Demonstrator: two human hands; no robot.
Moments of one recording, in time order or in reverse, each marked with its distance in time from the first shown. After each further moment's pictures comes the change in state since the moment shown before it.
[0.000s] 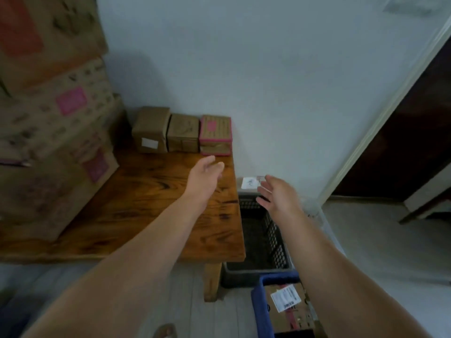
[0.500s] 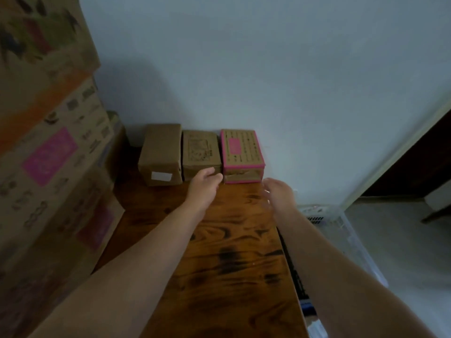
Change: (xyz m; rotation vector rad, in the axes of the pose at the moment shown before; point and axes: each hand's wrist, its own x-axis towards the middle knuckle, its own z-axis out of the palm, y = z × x) left_hand 0.218 0.010 -0.077 0.122 -0.081 -0.128; right_hand 0.142 -0.008 0.170 -0.203 0.113 -0.034
